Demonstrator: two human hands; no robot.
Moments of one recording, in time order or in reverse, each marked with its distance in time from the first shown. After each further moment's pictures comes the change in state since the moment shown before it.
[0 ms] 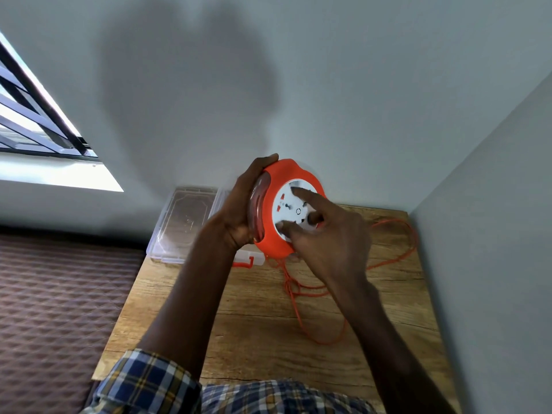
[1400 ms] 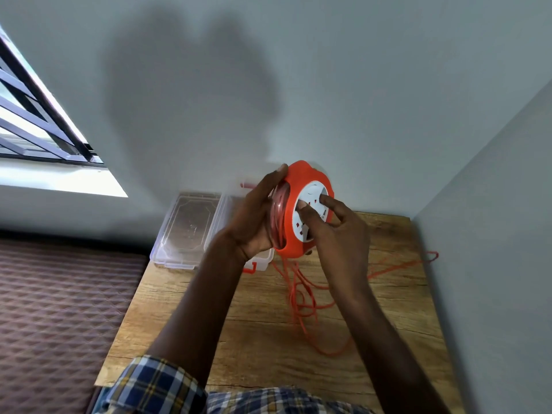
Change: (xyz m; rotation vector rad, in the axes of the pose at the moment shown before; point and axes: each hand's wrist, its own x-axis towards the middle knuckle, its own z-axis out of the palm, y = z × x) left_hand 0.000 -0.014 0.006 -0.021 -0.111 0.019; right_hand 0.005 -0.001 0.008 0.519 0.033 0.395
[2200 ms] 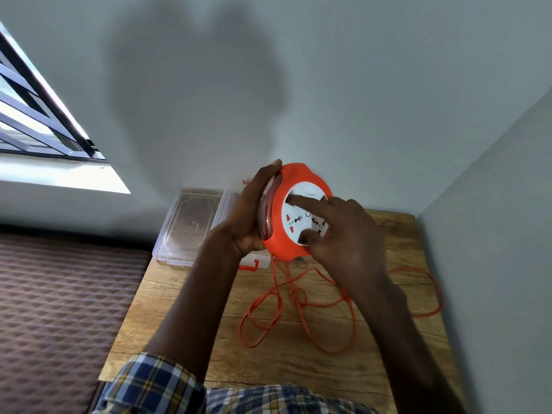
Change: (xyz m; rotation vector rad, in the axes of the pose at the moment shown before) left_hand 0.001 0.005 -0.011 -0.009 0.058 -0.047; right_hand 0.006 -0.010 -0.024 -0.807 -0.223 -0.535
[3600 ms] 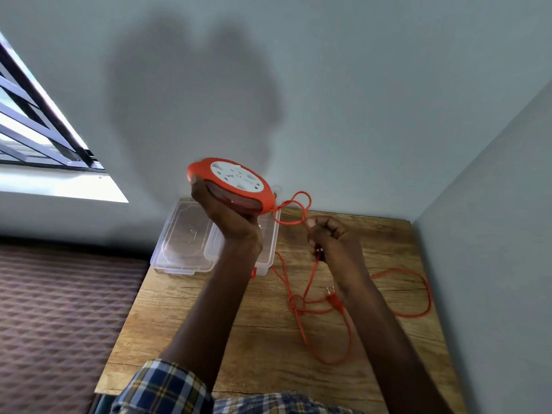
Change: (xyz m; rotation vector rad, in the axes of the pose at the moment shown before) left_hand 0.016 -0.007 0.010 -0.371 0.650 0.738; right_hand 0.005 0.023 0.047 1.148 0.031 0.499
